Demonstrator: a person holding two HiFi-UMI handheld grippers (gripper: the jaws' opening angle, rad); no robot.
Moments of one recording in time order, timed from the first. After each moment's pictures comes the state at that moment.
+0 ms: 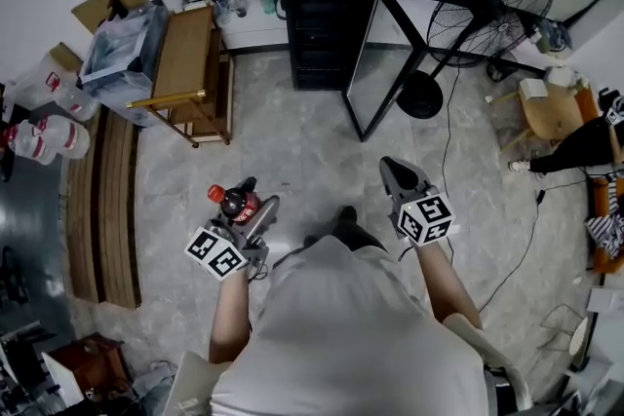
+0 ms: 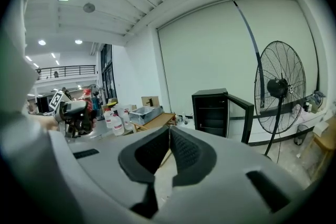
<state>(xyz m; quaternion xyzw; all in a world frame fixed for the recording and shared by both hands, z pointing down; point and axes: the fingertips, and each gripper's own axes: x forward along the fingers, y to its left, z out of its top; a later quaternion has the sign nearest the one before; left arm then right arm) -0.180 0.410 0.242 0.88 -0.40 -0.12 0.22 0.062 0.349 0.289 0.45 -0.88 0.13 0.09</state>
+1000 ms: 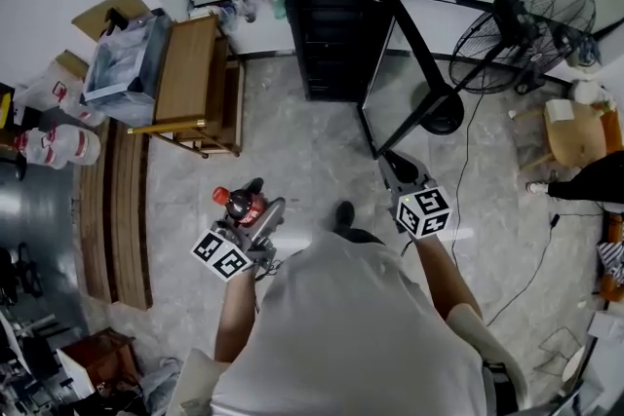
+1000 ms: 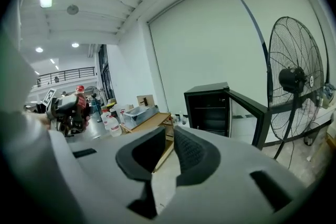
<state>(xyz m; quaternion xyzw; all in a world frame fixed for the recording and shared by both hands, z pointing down) -0.142 0.222 0.252 0.87 -0.42 -0.11 0.24 0.082 0.135 0.329 0.43 -0.88 0.16 0.10</state>
